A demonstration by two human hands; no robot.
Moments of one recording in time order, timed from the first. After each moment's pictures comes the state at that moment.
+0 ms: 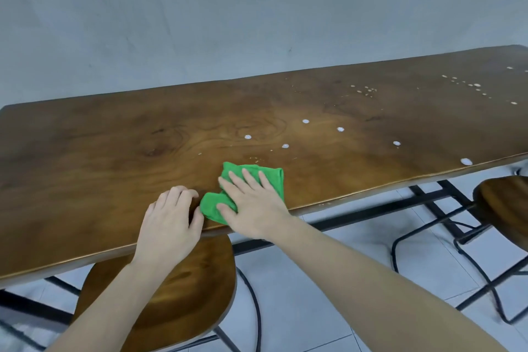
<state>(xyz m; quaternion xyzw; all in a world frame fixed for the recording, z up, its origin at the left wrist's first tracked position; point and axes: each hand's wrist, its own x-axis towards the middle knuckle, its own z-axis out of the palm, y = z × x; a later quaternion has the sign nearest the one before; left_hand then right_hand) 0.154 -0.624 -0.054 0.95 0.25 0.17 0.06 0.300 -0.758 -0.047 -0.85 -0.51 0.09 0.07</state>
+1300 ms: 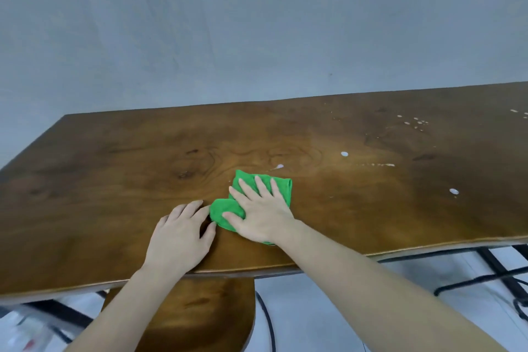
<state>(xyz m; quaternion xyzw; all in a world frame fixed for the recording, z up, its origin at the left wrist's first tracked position) 0.174 -0.578 -0.041 0.95 0.31 0.06 0.01 0.341 -0.684 -0.039 -0.84 -0.54 0.11 0.02</state>
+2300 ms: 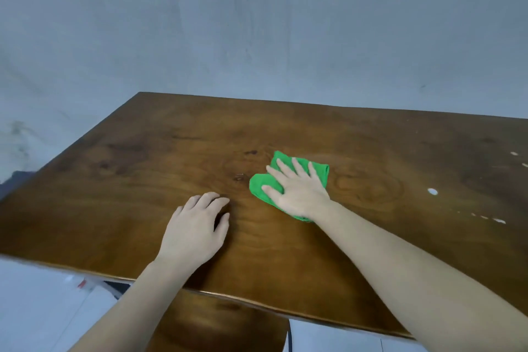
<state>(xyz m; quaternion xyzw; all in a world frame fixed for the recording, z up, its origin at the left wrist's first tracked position) 0.144 -0.509 -0.037 0.92 0.38 0.10 0.05 0.387 -0.572 -0.035 -0.81 -0.58 0.10 0.00</state>
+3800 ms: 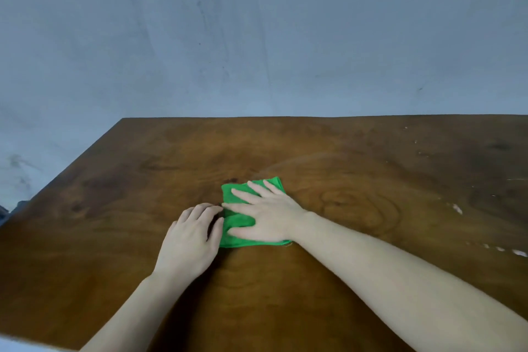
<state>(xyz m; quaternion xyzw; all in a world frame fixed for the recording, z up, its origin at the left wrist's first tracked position) 0.213 -0.478 -0.031 0.91 0.40 0.12 0.07 0.415 -0.537 -0.031 -0.68 -0.73 0.12 -0.01</state>
